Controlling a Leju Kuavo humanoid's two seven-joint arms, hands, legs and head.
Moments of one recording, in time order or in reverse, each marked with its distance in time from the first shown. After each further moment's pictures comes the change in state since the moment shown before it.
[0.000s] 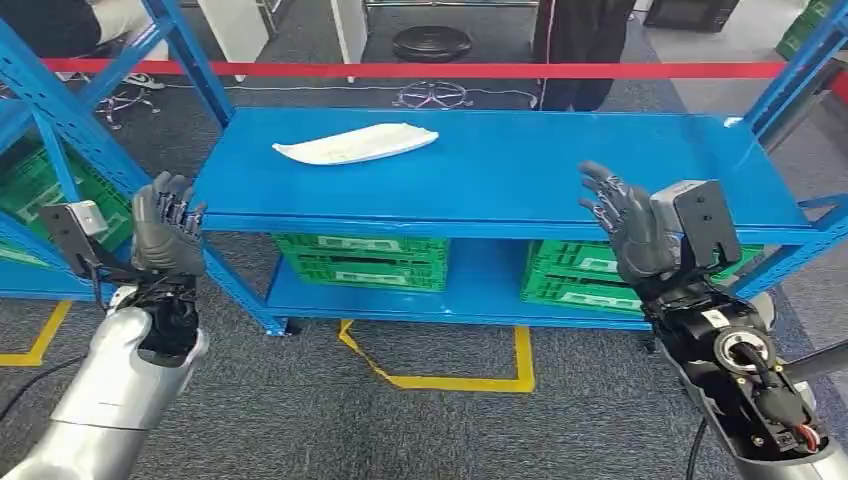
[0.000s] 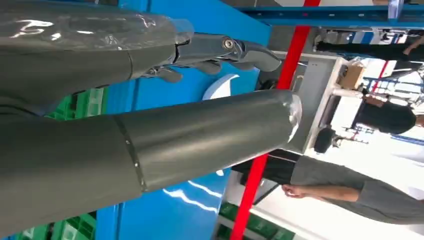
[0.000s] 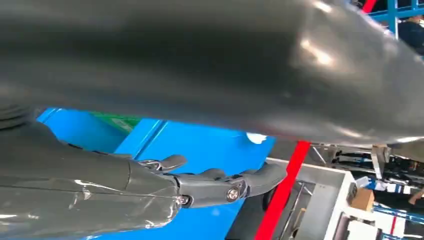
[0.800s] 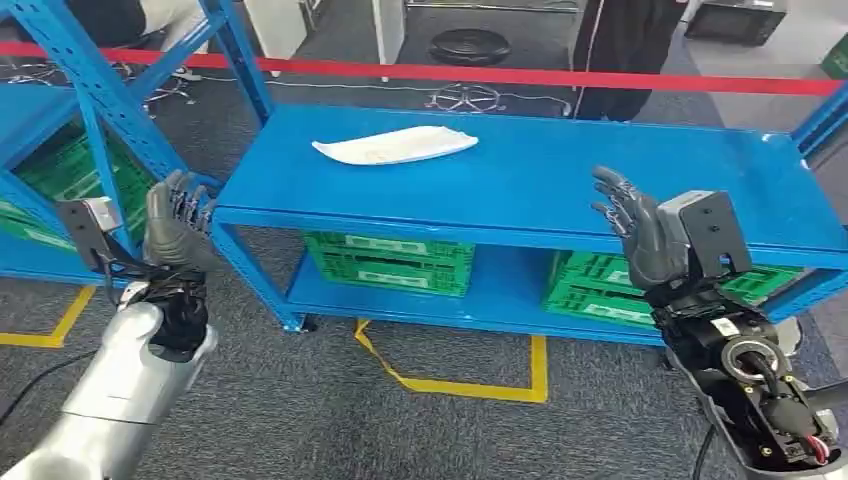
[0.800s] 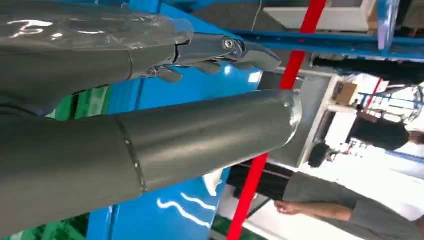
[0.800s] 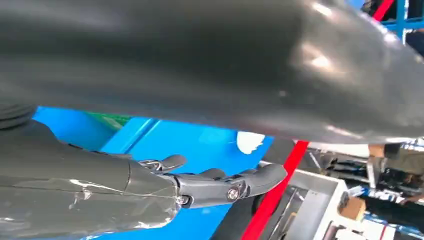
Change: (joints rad) left arm 0.006 0.004 0.000 -0.003 -0.001 0.019 0.000; right arm -0.001 0.001 0.009 0.014 0.045 0.014 -0.024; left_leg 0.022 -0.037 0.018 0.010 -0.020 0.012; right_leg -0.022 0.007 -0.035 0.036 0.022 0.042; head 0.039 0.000
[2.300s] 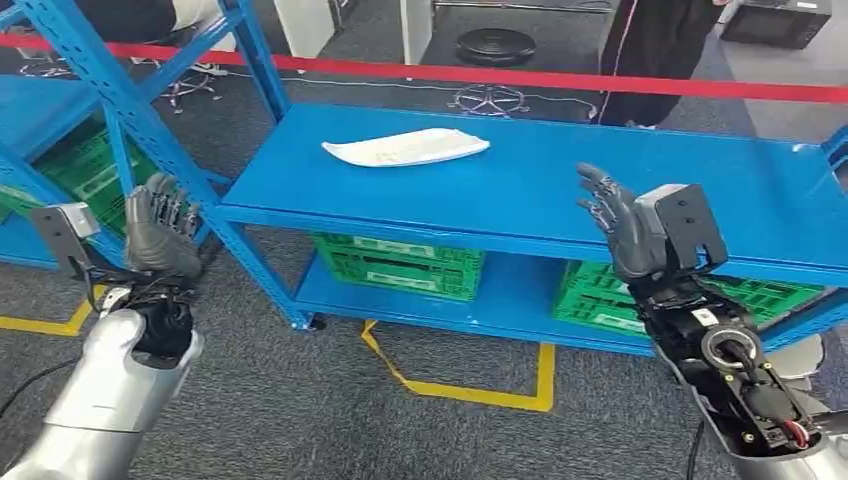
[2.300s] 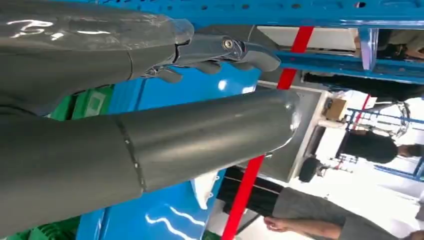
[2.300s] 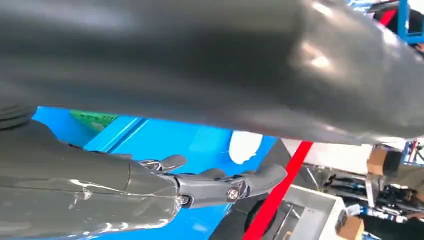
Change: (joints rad) left arm 0.005 0.008 0.006 -0.019 -0.003 -0.020 0.001; right arm -0.009 0.018 0.008 0.024 0.009 -0.002 -0.002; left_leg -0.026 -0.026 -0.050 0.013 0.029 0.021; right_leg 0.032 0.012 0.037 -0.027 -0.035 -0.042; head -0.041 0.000
